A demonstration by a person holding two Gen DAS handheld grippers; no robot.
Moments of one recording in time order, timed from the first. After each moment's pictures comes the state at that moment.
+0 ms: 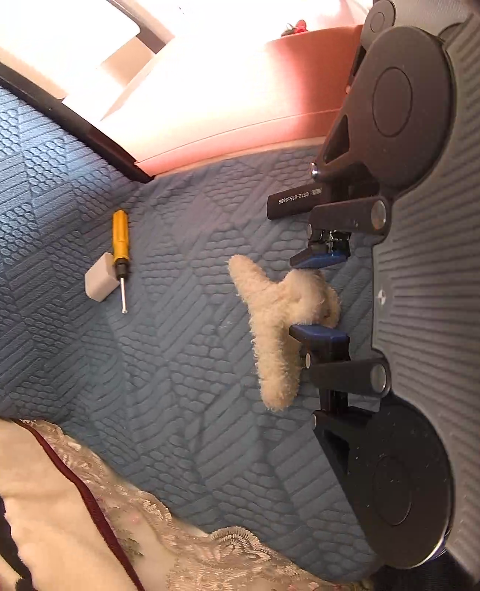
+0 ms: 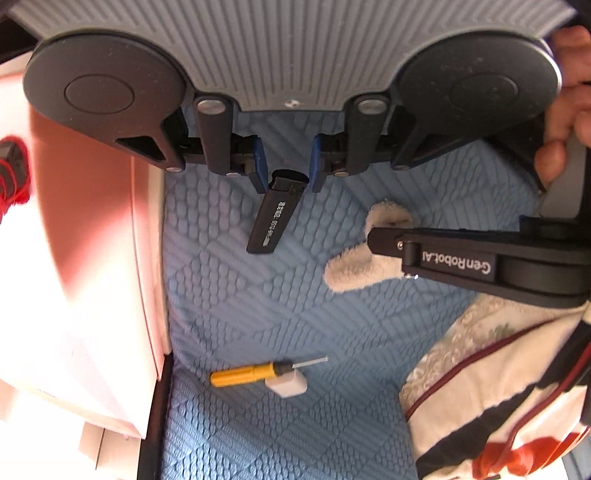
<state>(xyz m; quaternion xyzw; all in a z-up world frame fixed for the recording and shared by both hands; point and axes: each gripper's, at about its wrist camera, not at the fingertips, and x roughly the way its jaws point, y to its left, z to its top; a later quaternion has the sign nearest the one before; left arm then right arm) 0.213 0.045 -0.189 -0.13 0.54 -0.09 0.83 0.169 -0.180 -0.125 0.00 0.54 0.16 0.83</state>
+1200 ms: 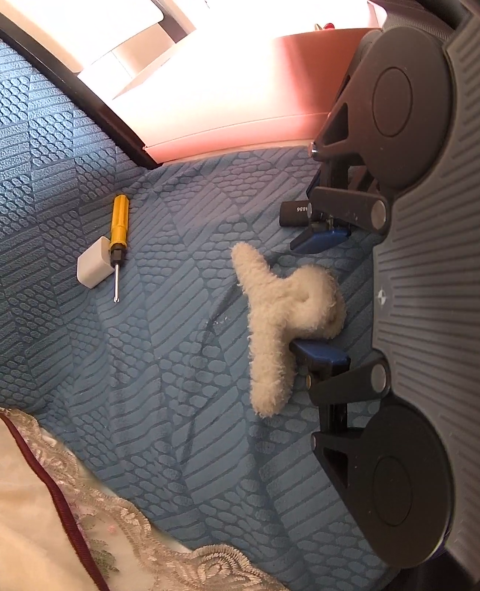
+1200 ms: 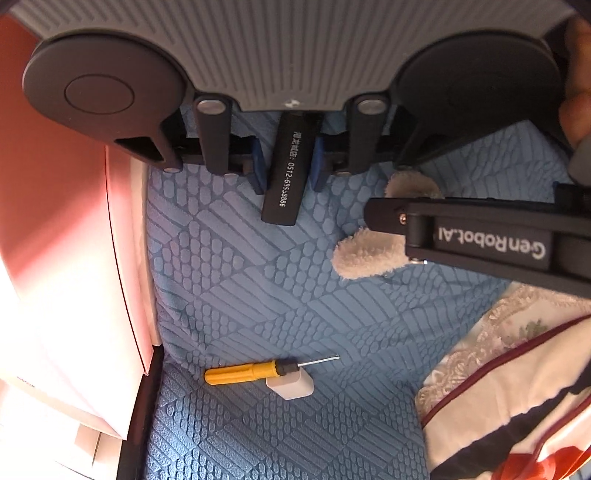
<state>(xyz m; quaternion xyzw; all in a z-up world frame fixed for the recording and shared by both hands) 0.230 0.045 -0.210 -0.17 0.55 -0.07 0.81 0.200 -0.162 -0.152 -0.01 0.53 0.15 0.84</state>
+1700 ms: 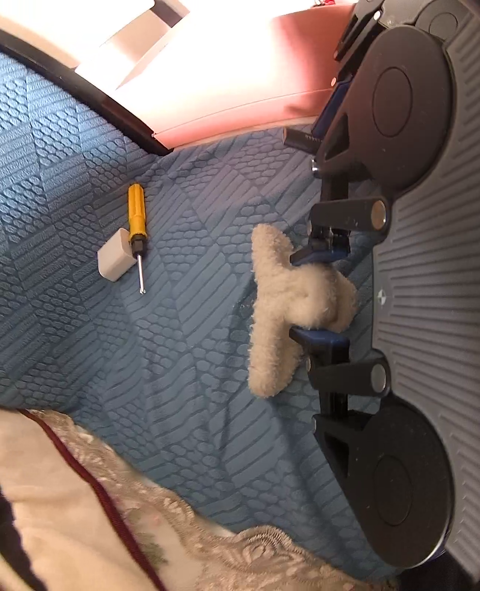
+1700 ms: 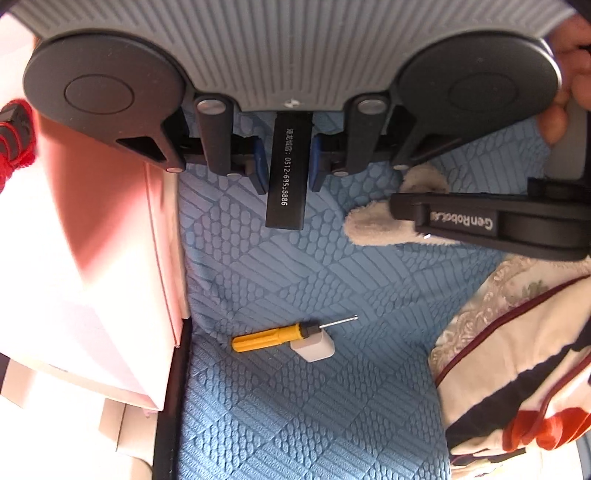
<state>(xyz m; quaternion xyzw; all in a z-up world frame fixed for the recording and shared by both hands) 0.240 0.042 -0.199 -0.13 0.53 -0.05 0.84 0.195 -0.181 -0.130 0.01 0.49 0.13 0.86</state>
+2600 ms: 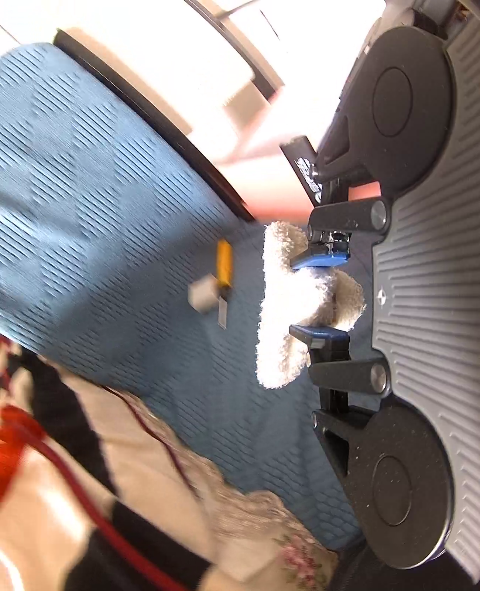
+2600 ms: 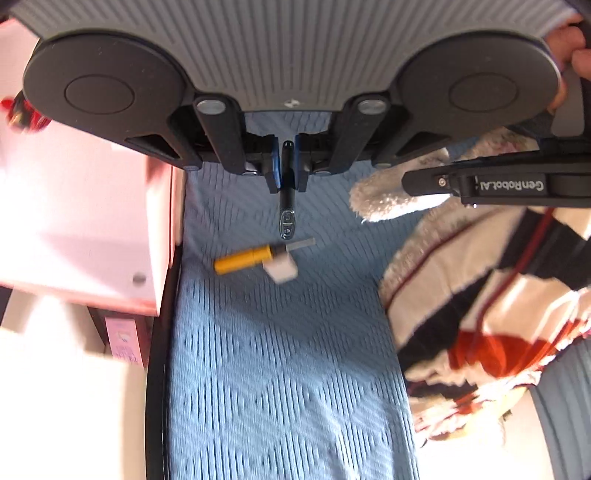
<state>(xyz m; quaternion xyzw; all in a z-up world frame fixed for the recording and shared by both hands) 0.187 0.062 -0.080 -0.25 0.44 -0.04 0.86 0.204 -0.207 -0.023 0.04 0.45 0.19 0.87</state>
